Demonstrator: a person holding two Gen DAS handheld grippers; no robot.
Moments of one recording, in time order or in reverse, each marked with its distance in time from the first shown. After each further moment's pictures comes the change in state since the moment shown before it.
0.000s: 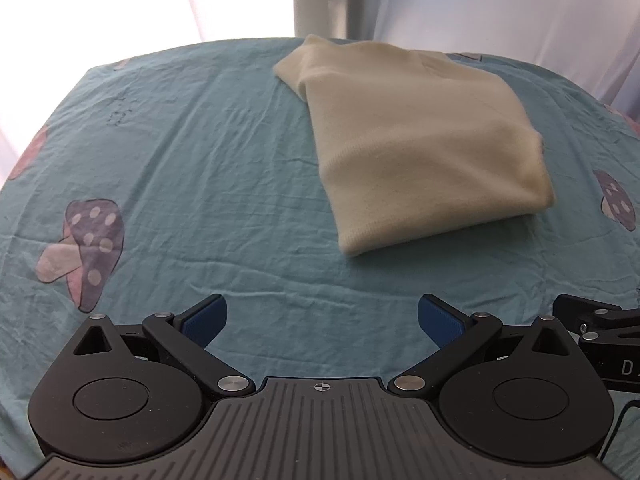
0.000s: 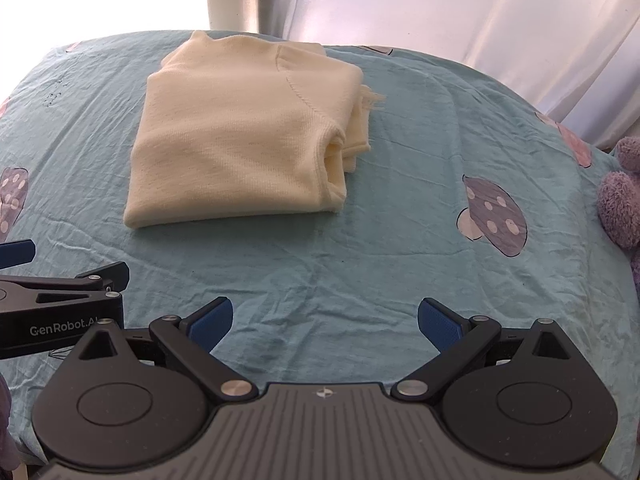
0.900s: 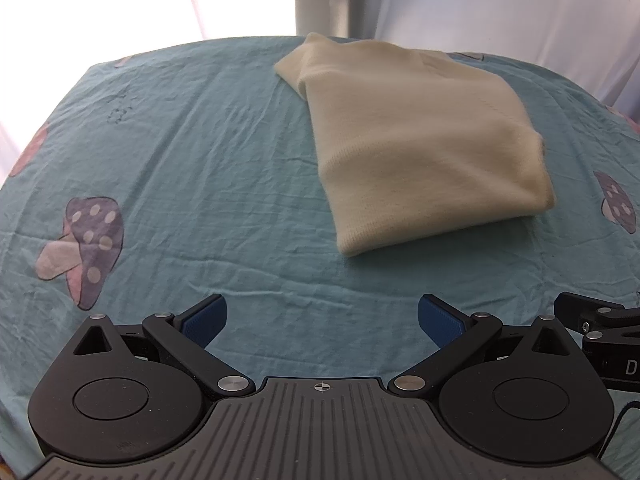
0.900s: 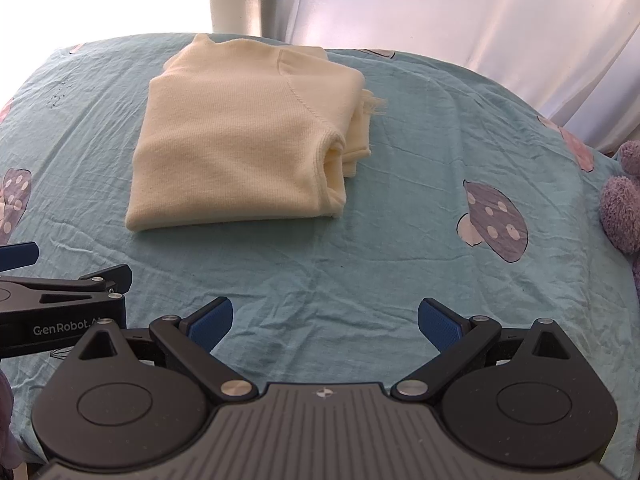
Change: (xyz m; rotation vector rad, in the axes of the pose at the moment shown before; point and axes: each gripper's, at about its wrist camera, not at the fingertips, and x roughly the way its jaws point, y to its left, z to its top) left arm 0.000 -0.001 0.001 -0.005 0.007 0.002; right arm -0.002 -0.001 0.003 -0.005 -0.006 0.010
